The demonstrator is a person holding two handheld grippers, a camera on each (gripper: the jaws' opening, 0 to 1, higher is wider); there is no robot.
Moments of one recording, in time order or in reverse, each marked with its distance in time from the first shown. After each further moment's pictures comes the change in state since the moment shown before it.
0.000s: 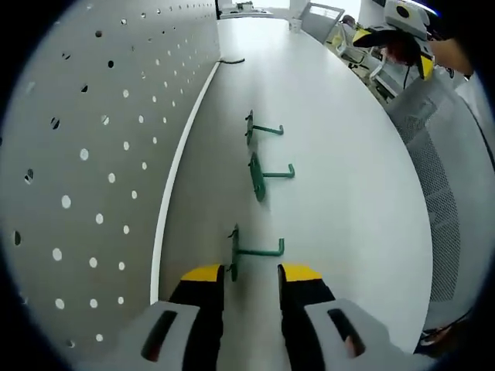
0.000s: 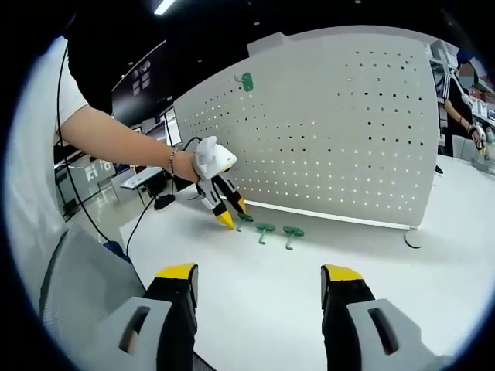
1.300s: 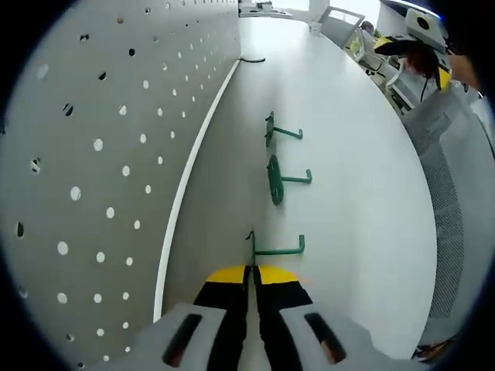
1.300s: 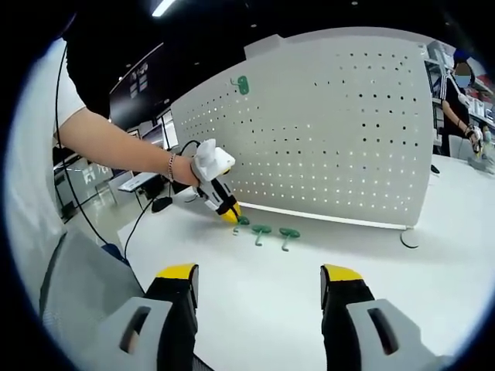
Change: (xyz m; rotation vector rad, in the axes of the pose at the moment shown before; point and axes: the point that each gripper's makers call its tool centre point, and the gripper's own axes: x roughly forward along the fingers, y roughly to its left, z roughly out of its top) left arm 0.002 0.009 0.000 -0.078 0.006 0.055; right arm -0.003 -0.003 0.001 0.013 -0.013 -0.016
